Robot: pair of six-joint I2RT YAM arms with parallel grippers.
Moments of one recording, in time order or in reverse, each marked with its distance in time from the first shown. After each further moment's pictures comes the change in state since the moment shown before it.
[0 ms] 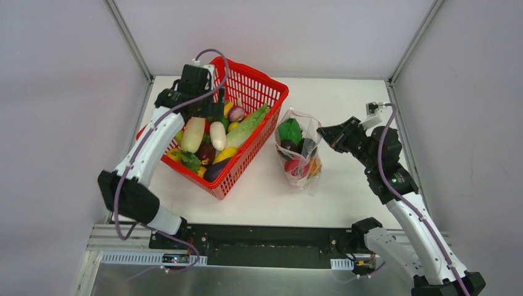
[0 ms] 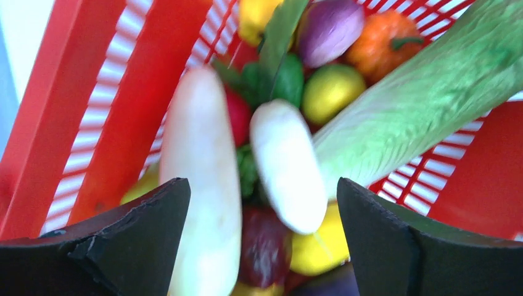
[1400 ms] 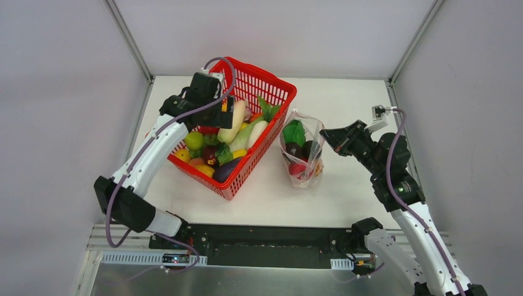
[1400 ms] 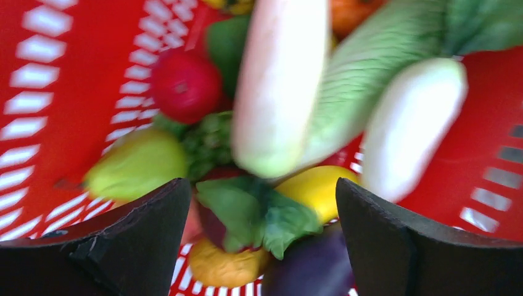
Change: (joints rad) left arm -0.126 -0.075 -0.063 -0.059 0.070 -0.098; right arm 0.000 -0.084 0.002 -0.024 -0.018 -0.007
